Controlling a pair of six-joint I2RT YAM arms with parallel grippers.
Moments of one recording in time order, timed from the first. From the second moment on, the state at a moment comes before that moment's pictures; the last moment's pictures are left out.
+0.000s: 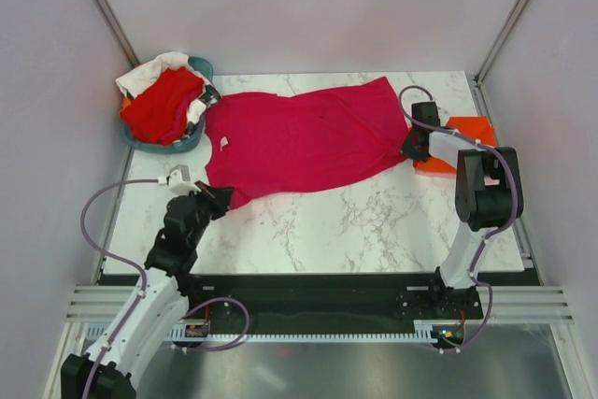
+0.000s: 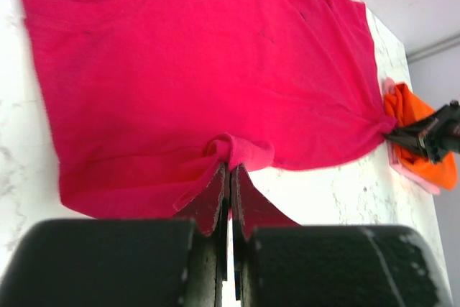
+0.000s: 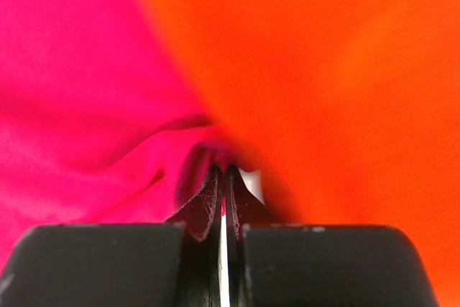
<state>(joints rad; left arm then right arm) -0.28 0.55 0.23 0.04 -0.06 -0.74 0.04 1.89 1.18 -0.26 0.18 0.59</state>
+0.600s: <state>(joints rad) -0.28 0.21 0.27 -0.20 -0.26 -0.70 0.21 1.49 0.75 -0.28 0.13 0.55</state>
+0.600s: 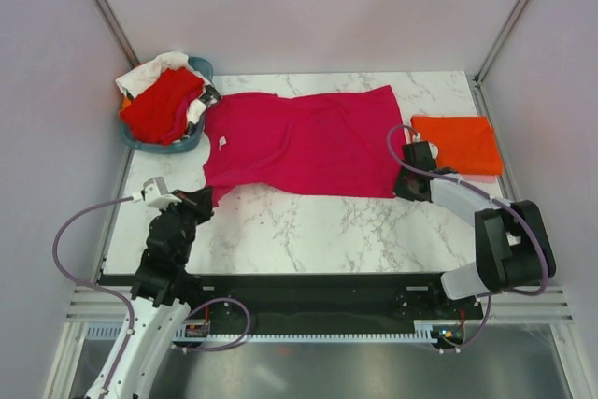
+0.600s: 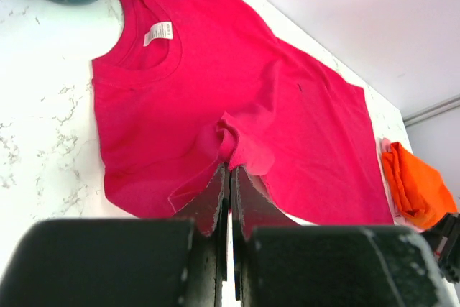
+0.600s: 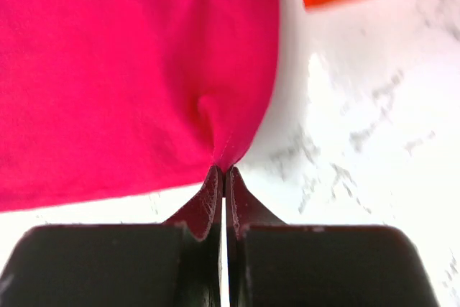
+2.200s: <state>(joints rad) -0.28 0.96 0.63 -0.08 -0.26 -0.44 0.16 1.50 0.98 -0.40 0.15 0.60</state>
